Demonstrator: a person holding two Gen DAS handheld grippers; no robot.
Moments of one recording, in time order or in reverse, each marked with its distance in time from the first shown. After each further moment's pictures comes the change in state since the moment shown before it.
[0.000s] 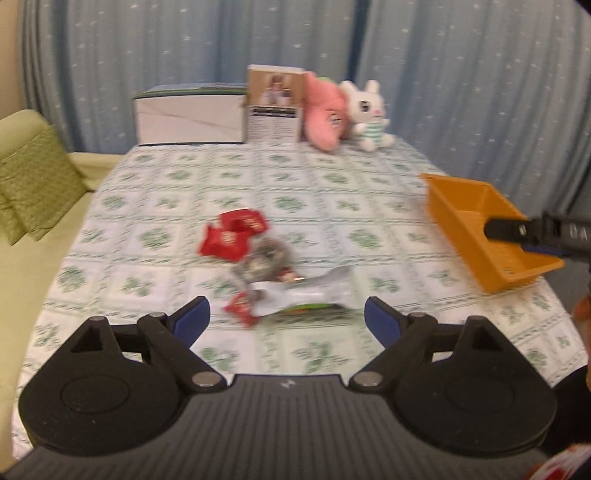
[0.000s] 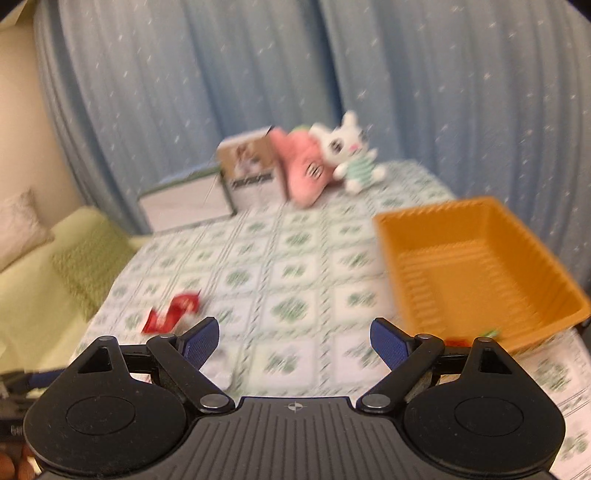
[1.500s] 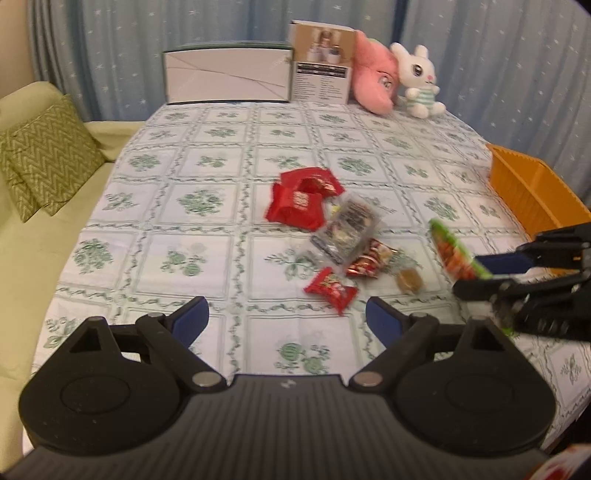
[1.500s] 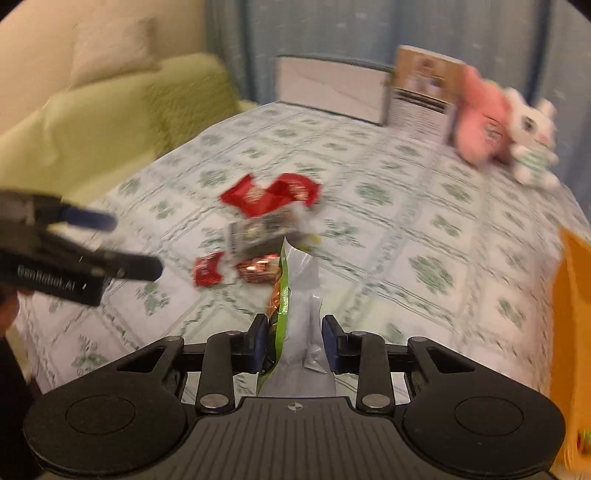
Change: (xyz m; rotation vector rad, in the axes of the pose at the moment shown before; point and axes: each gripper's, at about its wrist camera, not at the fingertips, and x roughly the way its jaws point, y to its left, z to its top) left arm 0.066 0.055 -0.010 0.005 0.101 0.032; right arm 0.120 0.066 -0.047 -0.473 0.255 0.181
